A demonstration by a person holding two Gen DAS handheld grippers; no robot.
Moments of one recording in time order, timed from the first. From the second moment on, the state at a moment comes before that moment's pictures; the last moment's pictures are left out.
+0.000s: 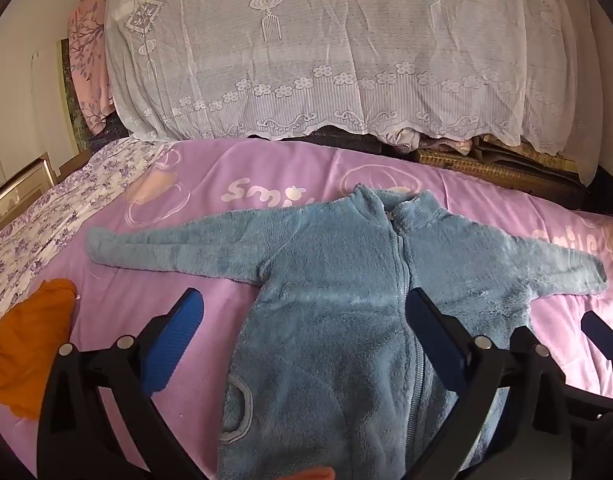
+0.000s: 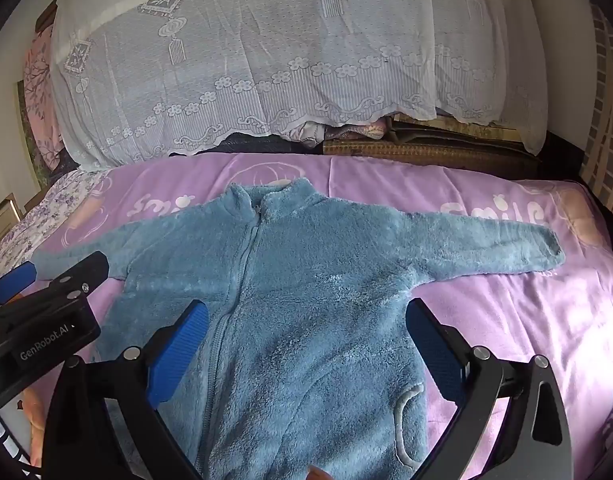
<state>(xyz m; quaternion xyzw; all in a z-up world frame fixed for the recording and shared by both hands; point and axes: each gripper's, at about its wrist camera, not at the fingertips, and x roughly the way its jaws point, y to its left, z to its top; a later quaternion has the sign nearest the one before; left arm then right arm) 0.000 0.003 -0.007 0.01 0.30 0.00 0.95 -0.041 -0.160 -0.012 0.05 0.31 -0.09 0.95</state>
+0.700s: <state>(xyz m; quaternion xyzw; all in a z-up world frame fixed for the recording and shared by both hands) -0.001 0.003 -0.010 0.03 0.31 0.00 0.95 -0.045 -0.172 -0.010 0.07 0.30 -0.08 0.95</state>
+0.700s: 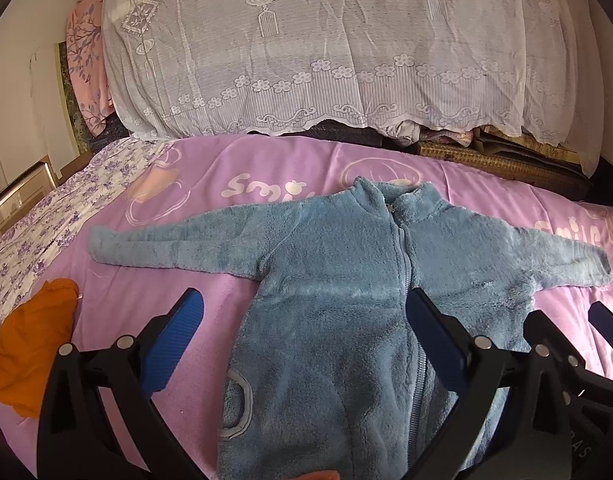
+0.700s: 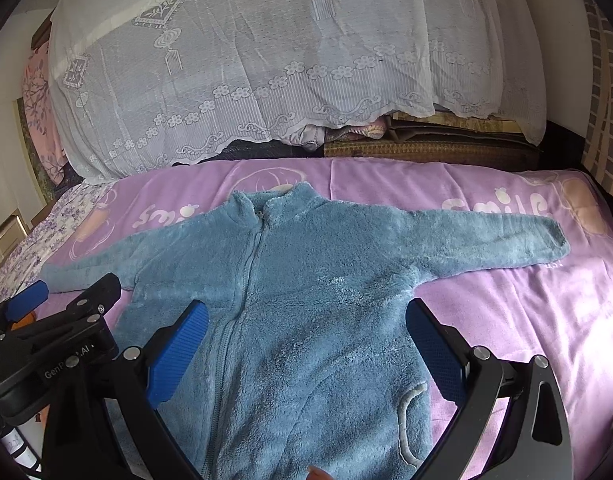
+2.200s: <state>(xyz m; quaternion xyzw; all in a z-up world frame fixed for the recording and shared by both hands) -0.003 0.011 -0.012 0.01 0.31 0.00 0.95 -0.044 -0.168 -0.010 0.07 0.31 -0.08 0.95</state>
